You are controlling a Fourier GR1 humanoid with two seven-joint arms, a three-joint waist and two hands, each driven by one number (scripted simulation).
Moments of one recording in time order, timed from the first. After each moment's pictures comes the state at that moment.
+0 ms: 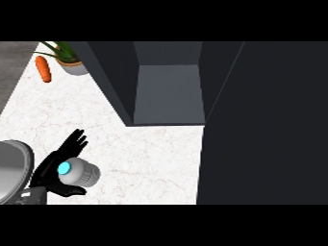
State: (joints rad) left arm -0.29 0.27 0.23 -0.45 -0.05 -0.61 -0.62; right arm 0.66 -0.10 0.29 -2.23 -0.22 0.17 -0.21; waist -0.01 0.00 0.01
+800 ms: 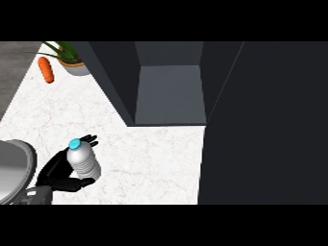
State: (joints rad) left arm -0.30 0.25 0.18 -0.45 -0.02 -0.66 -0.61; right arm 0.62 -0.08 0.31 -2.17 -0.20 0.16 -0.21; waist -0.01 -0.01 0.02
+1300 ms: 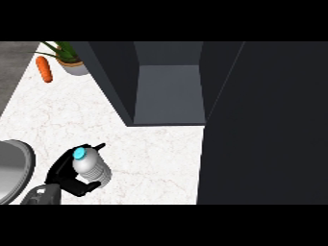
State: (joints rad) left arm -0.30 0.21 0.15 -0.48 0.01 -0.67 -0.59; right arm 0.61 -0.09 0.30 -2.18 -0.21 0.15 -0.20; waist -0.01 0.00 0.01
